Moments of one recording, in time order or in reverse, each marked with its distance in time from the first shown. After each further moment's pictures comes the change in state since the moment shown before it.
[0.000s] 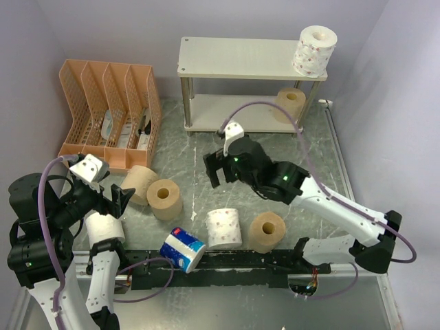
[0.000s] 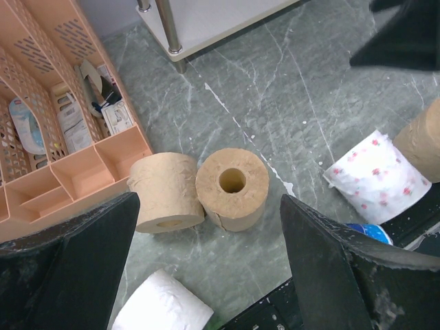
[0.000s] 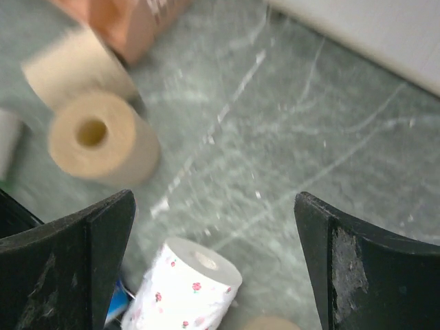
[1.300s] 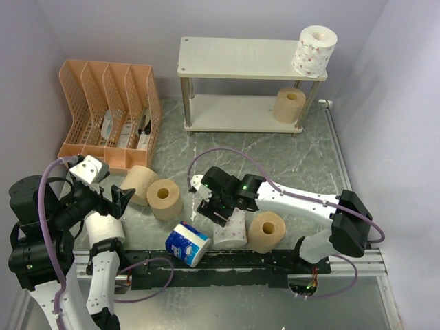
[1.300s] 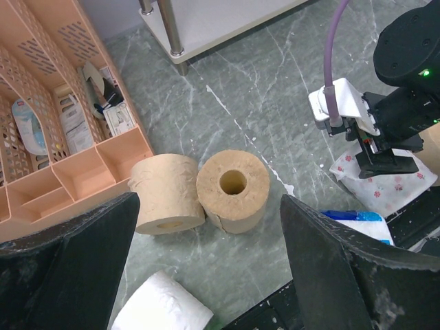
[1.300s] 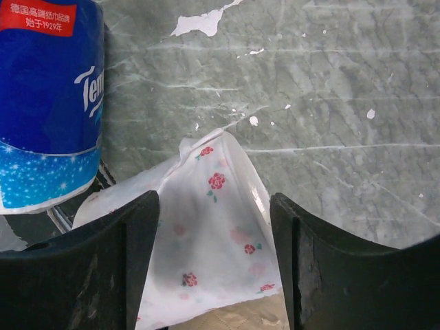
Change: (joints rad) left arm 0.000 -0.015 -0.013 0.015 -0.005 -0.013; right arm 0.061 0.249 -0.243 -0.121 -0.401 -0.350
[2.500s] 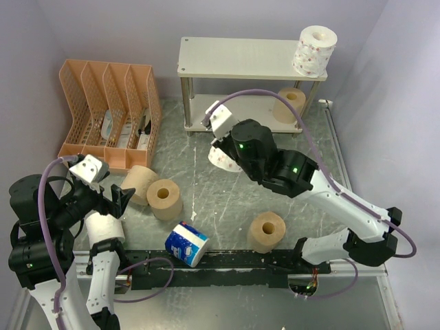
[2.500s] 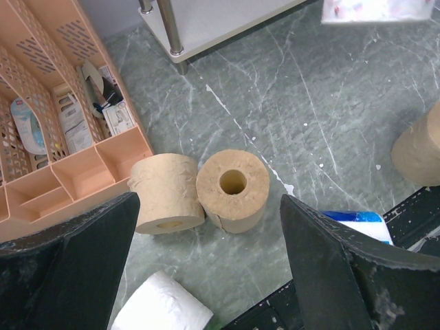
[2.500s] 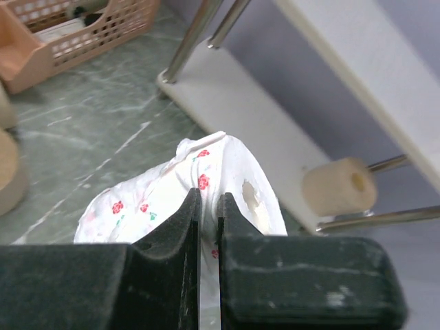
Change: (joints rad) left arm 0.000 0.003 0.000 0.000 0.000 0.000; right arm 0.013 -0.164 0.523 0.037 0.631 -0.198
